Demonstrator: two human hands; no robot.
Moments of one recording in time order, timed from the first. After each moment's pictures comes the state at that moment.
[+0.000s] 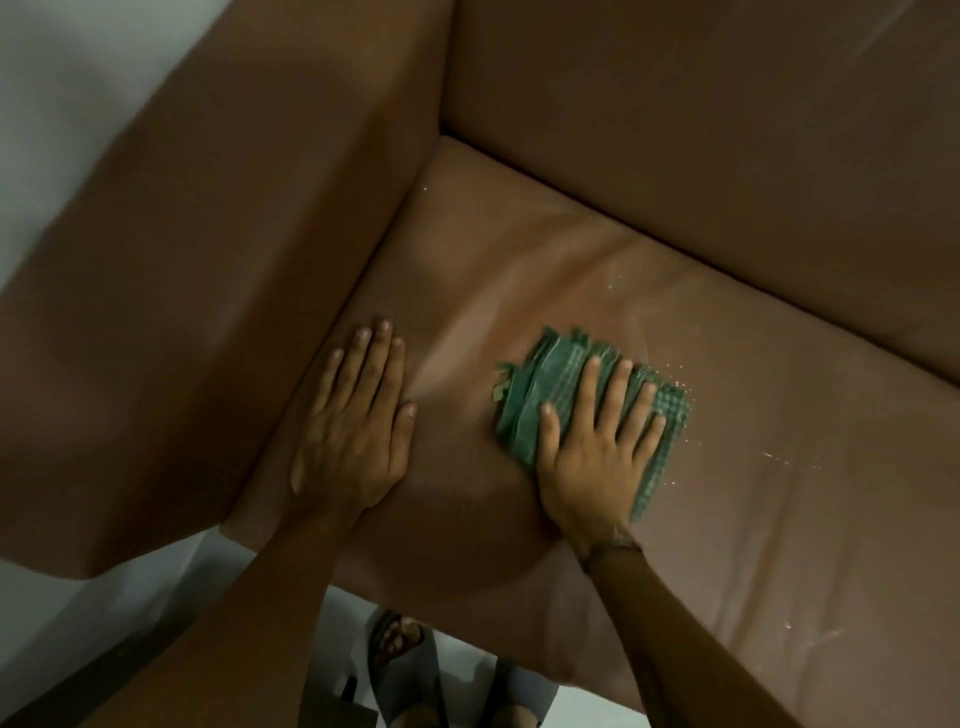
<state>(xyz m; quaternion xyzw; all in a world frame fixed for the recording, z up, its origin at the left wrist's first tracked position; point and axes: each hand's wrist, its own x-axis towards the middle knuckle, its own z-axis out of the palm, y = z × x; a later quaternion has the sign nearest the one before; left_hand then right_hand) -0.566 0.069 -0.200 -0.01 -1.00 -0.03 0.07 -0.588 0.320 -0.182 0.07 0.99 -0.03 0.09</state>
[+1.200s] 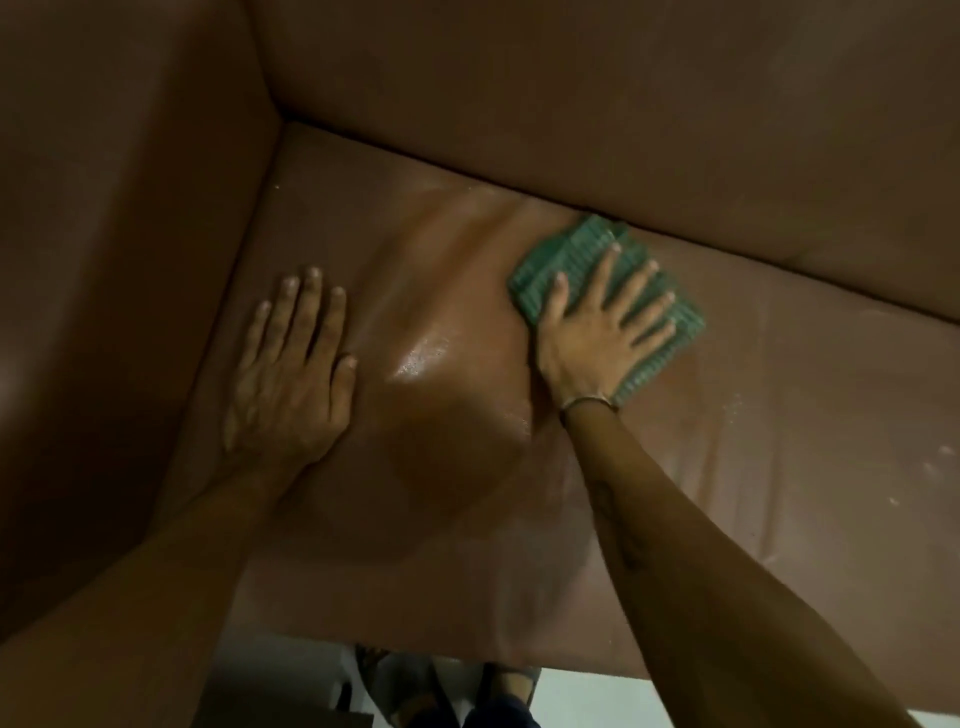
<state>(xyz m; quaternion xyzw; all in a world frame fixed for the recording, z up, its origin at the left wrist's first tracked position) -0.651 0.093 -0.193 -0.08 -0.99 -0.03 0.07 -0.714 0.378 -0.182 0.29 0.95 -0.10 0.04</state>
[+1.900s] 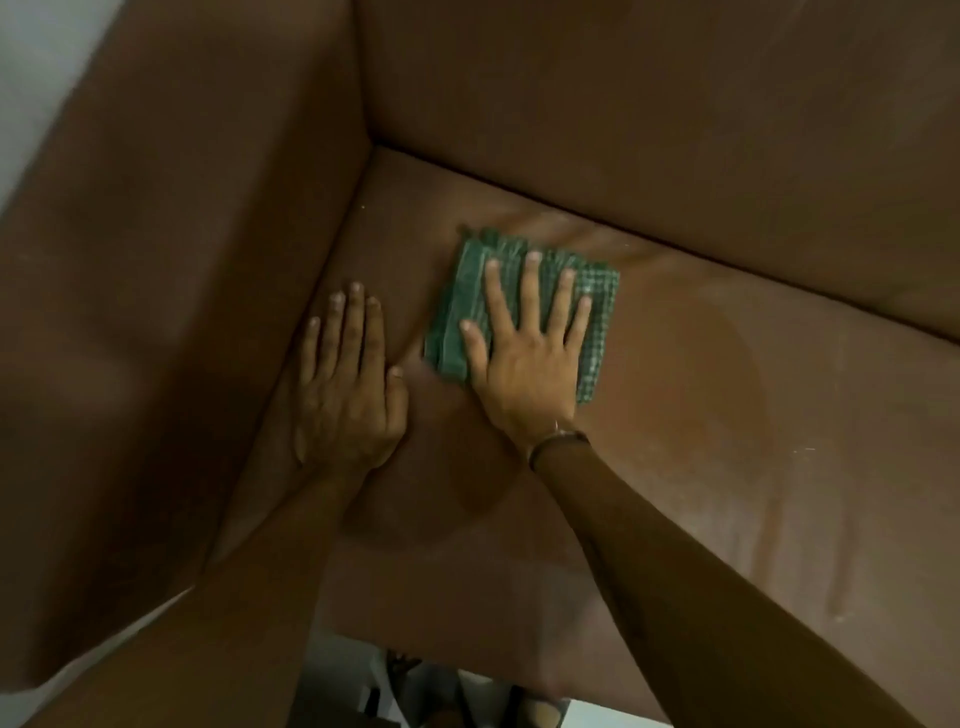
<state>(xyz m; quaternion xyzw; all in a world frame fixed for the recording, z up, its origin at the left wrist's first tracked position) -0.646 0.095 -0.199 0.00 -0.99 -0.04 0.11 -0.699 0.293 -0.199 -0.02 1.00 -0.07 0.04</state>
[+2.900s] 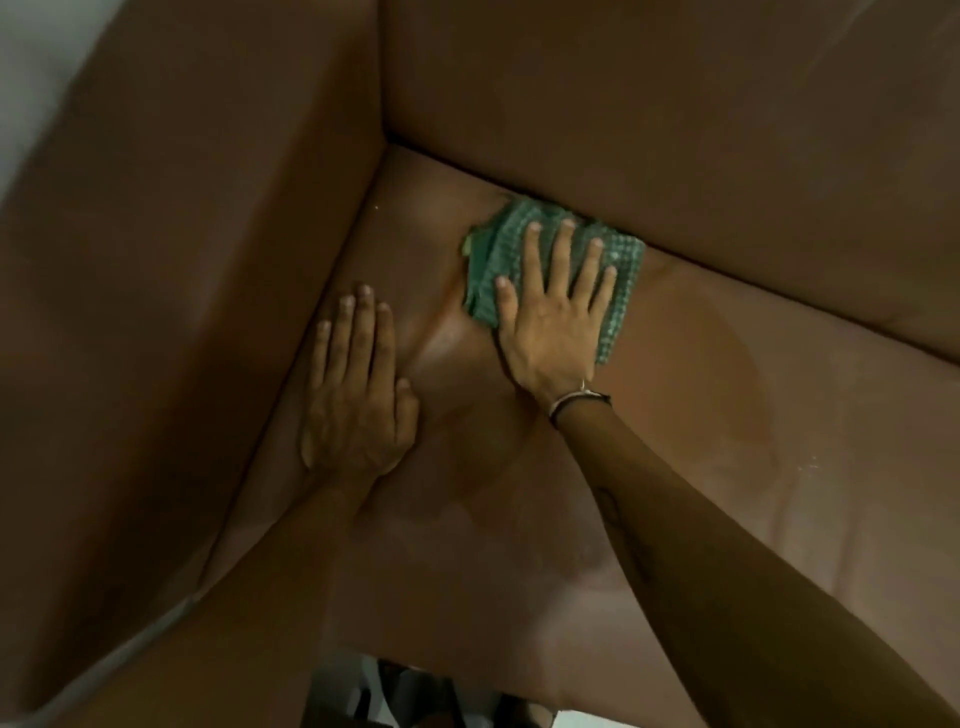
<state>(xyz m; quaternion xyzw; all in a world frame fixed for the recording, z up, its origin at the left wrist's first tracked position) -0.648 0.085 -0.203 -0.01 -1.00 -0.06 0.08 -0.751 0.278 -0.178 0.00 1.00 -0.06 0.07</state>
